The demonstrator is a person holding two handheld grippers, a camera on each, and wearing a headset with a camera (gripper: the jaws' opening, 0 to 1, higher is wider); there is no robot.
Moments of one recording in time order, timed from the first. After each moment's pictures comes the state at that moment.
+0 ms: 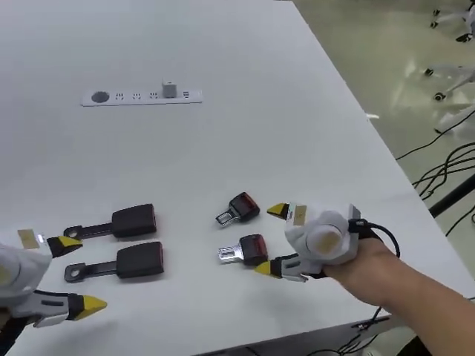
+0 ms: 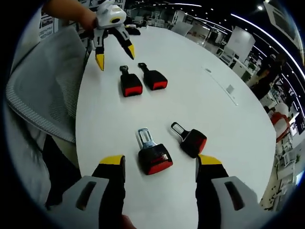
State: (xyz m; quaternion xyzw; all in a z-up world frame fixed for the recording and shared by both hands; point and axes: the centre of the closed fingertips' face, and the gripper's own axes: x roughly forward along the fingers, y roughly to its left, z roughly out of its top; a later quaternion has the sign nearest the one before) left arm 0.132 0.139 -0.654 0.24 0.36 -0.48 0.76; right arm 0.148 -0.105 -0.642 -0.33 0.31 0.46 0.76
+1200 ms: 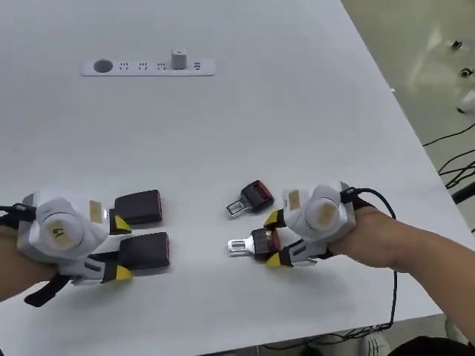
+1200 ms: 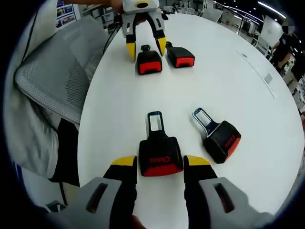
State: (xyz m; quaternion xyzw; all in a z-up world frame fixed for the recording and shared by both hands) left arm 0.157 0.102 -0.689 0.32 0.36 -0.59 0.65; right arm 0.150 -0.101 -0.696 -0.32 0.39 0.57 0.65
